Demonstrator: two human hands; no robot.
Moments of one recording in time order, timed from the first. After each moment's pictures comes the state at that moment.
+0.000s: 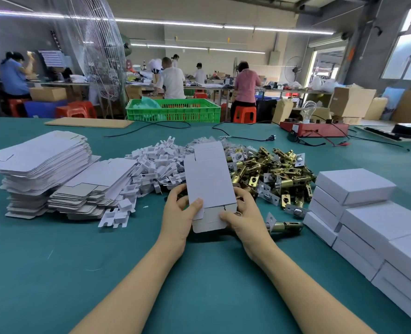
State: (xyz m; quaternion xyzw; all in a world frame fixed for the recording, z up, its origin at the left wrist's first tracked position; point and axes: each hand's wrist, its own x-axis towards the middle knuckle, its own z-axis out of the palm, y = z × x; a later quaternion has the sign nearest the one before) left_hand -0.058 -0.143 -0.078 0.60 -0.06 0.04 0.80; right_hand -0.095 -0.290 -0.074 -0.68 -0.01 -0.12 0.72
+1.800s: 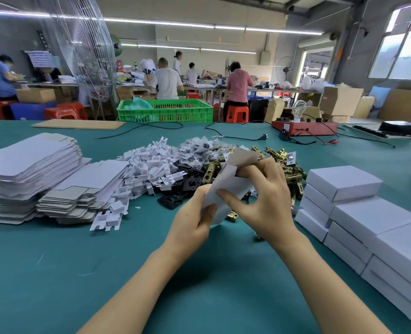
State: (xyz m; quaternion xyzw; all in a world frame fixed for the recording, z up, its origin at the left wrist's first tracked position) left_hand -0.083 -0.153 -0.067 0.76 -0.33 0.17 0.53; right_hand -0.126 -0.310 -0.009 -0.83 -0.12 -0.50 0.23
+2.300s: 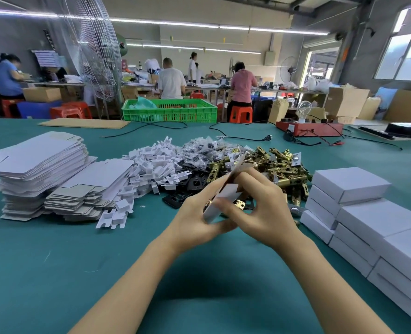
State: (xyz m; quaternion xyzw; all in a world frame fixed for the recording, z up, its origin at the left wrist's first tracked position) left_hand -0.091 -0.145 -0.037 0.73 -0.39 0.07 0.55; right_hand -0.139 -0.298 -0.001 -0.84 -0.23 -0.37 0.32
